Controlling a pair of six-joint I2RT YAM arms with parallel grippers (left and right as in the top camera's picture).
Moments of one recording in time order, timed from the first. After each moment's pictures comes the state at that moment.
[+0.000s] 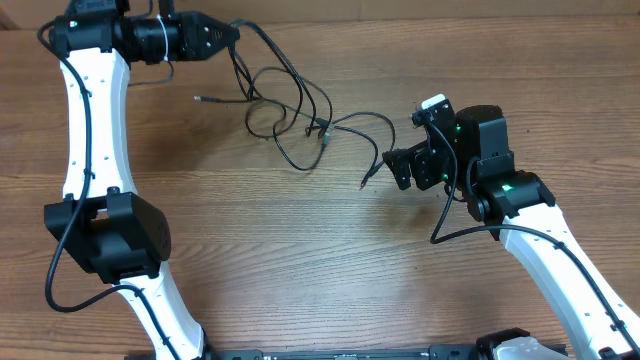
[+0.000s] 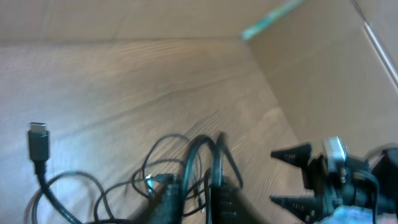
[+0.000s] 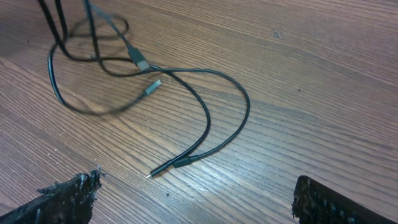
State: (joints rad) left arm 0.13 2.12 2.21 -1.08 1.04 0.08; right arm 0.25 1.33 0.95 -0.38 -0.23 -0.11
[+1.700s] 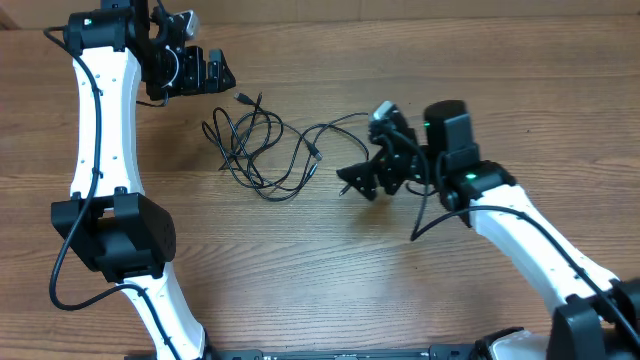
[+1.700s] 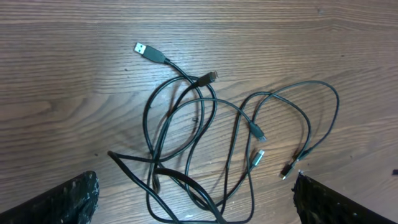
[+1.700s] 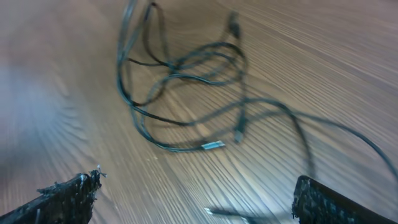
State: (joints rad) left arm 0.10 2.12 2.21 -1.35 0.41 0.06; right arm 0.36 1.51 0.95 -0.14 -0.63 -0.20
